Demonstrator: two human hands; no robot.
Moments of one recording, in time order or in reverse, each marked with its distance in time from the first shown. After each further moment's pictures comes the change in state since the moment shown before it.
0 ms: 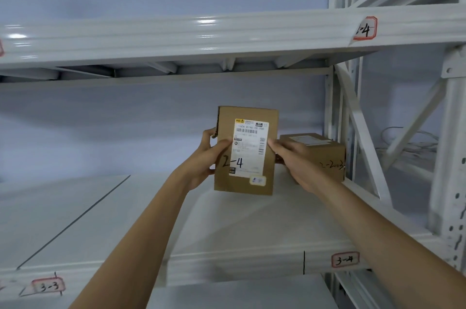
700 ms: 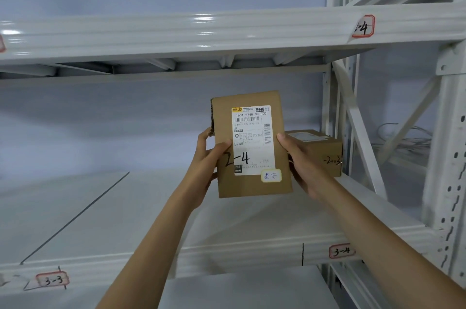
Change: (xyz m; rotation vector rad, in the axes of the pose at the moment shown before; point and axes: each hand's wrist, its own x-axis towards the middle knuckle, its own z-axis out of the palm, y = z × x) left_hand -0.041 -0.011 0.018 -0.199 0.118 0.149; right_hand -0.048 -0.020 0.004 0.108 -0.008 -0.020
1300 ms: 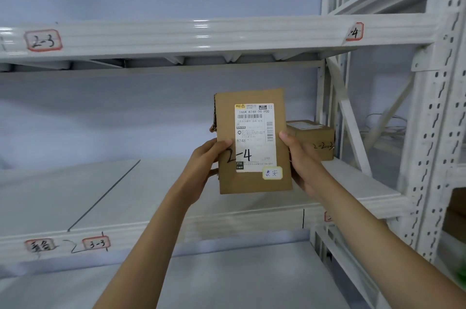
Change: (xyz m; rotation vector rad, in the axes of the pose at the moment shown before) left_hand -0.067 0.026 -0.030 0.050 -0.087 -0.076; right_hand -0.072 -0.029 0.039 0.099 0.046 0.057
